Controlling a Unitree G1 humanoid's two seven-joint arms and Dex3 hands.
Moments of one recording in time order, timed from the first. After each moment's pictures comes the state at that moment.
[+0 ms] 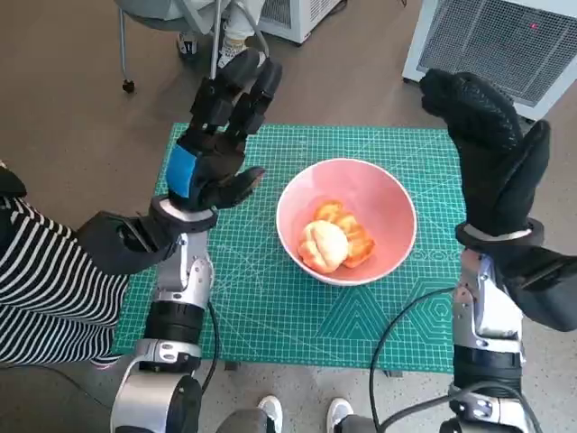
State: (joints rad) left arm -0.73 0.06 0.19 0.62 -0.39 -0.62 -0.62; right arm -0.59 -0.17 -0.15 0.22 0.28 -0.47 0.33
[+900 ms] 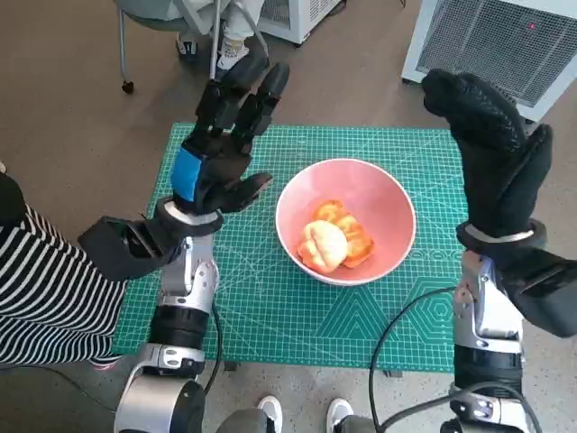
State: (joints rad) left arm -0.70 0.04 0.17 0.56 -0.39 -0.61 -0.61; right arm -0.58 -0.18 -0.14 0.22 0.24 -0.50 0.32
